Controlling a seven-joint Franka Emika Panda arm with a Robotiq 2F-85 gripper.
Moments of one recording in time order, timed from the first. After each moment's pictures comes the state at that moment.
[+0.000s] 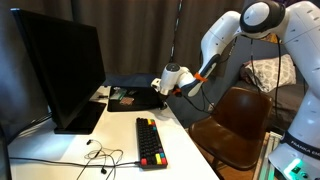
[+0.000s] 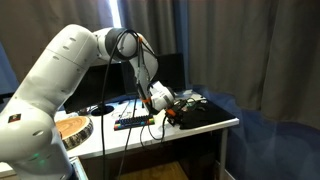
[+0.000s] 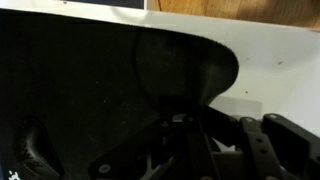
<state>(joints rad) -0.02 0.71 0.10 -1.87 -1.24 2.79 0.00</state>
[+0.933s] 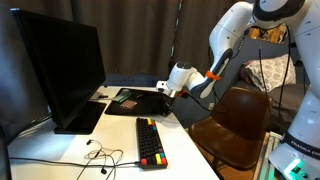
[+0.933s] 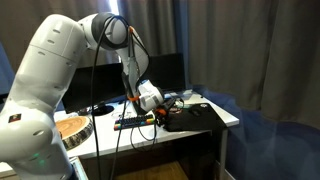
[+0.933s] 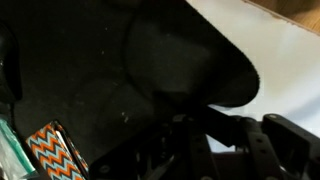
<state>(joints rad) -0.02 0.56 0.13 -2.13 -1.23 2.95 -0.23</state>
